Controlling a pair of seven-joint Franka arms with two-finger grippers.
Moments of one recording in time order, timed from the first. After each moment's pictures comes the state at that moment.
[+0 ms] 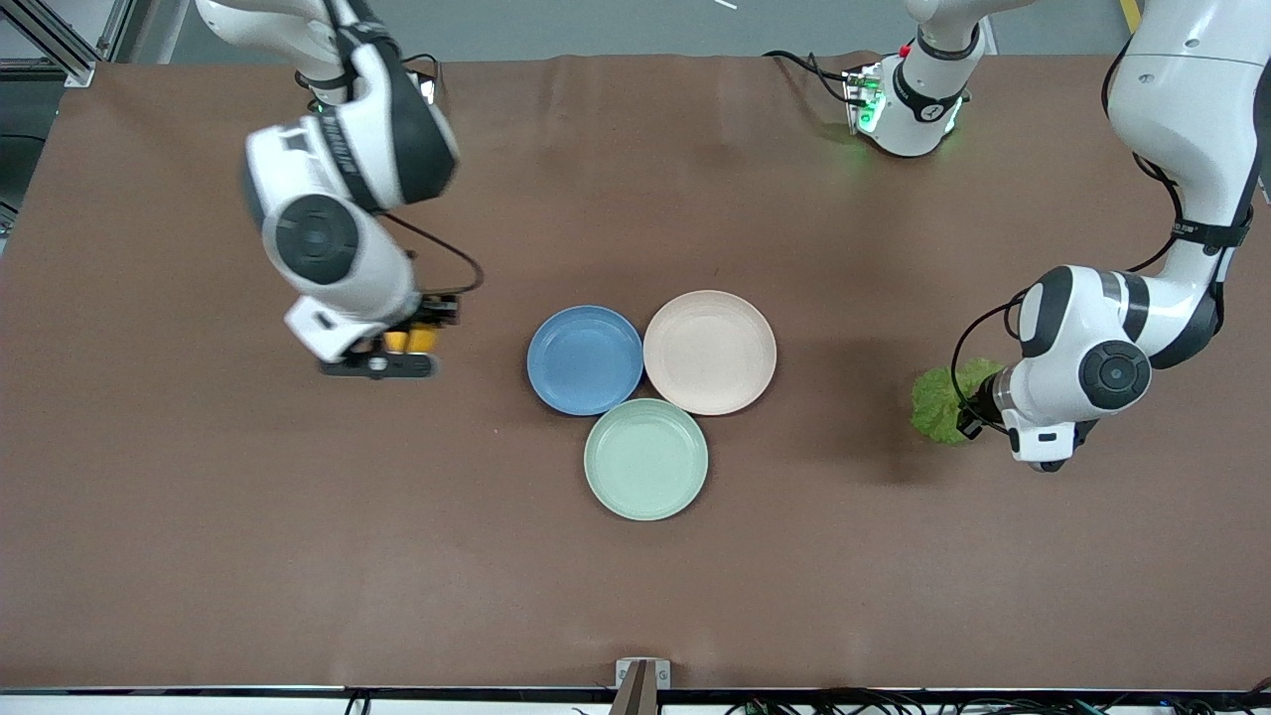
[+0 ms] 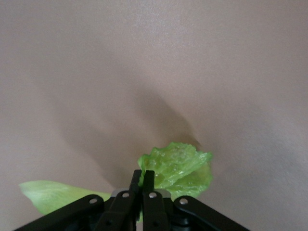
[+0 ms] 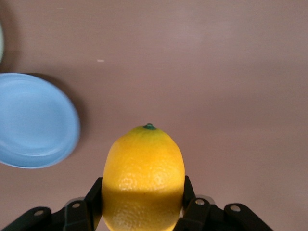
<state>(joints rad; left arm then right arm) 0.27 0.53 -0.34 -1.85 0.26 2.18 -1.05 0.60 0.25 -0.26 -1.68 0.01 1.67 0.32</state>
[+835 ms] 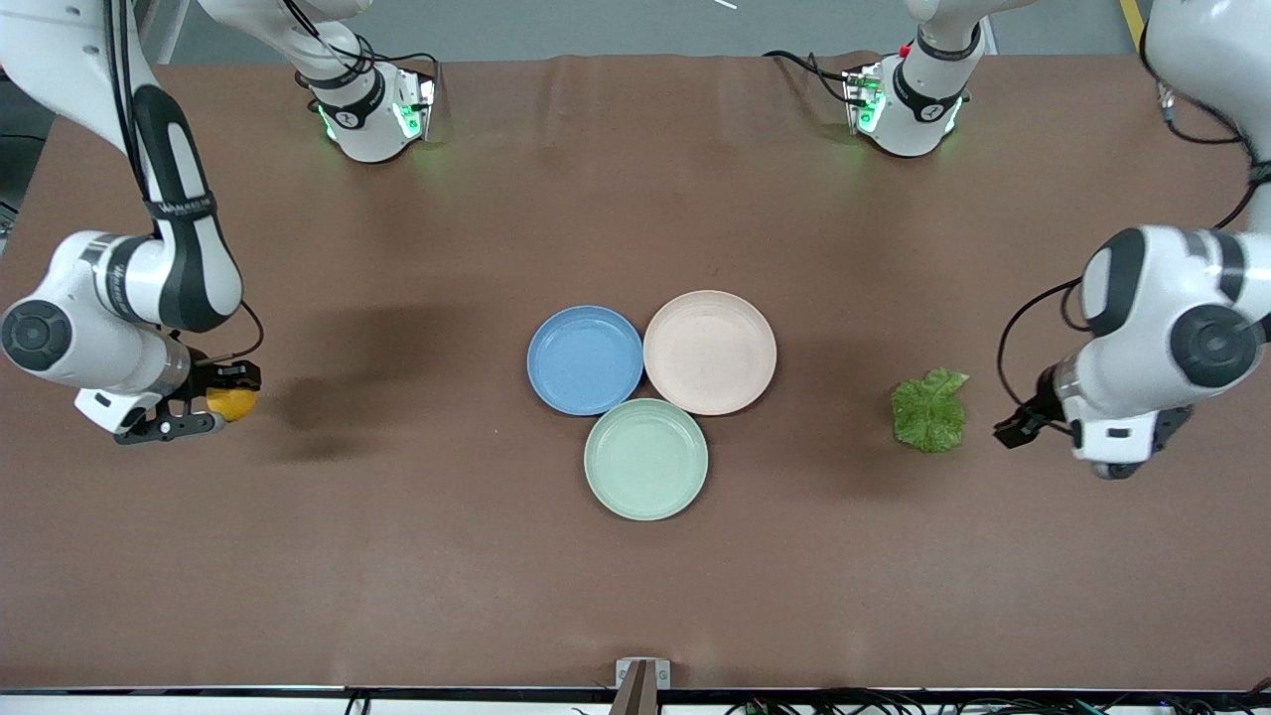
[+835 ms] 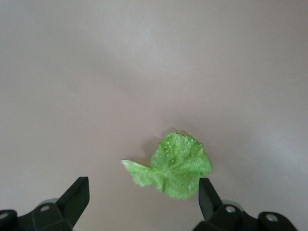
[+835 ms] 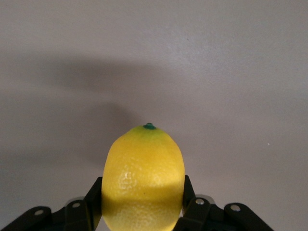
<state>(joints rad) 0.26 0.37 -0.36 -1.63 0.26 1.89 -0.80 0.10 0.42 -0.27 -1.97 -0.01 2.25 -0.34</state>
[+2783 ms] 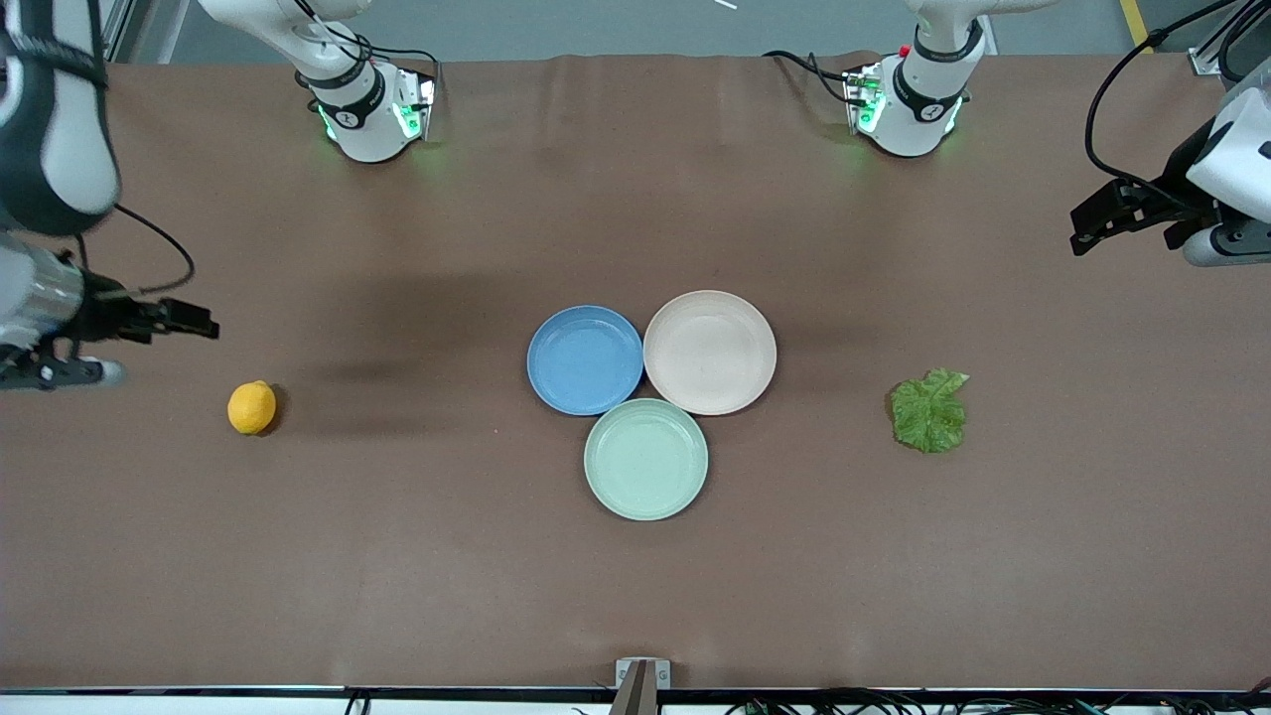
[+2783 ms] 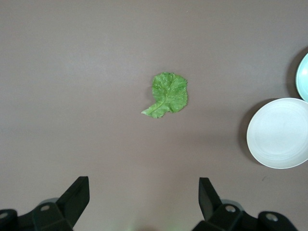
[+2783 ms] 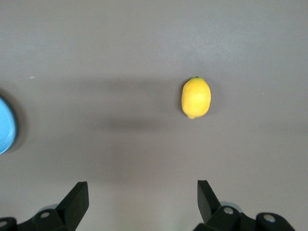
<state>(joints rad) 0.06 -0.05 -0.15 -1.60 0.04 1.53 -0.12 0.12 0.10 -0.25 -1.70 0.09 1.64 -0.18</state>
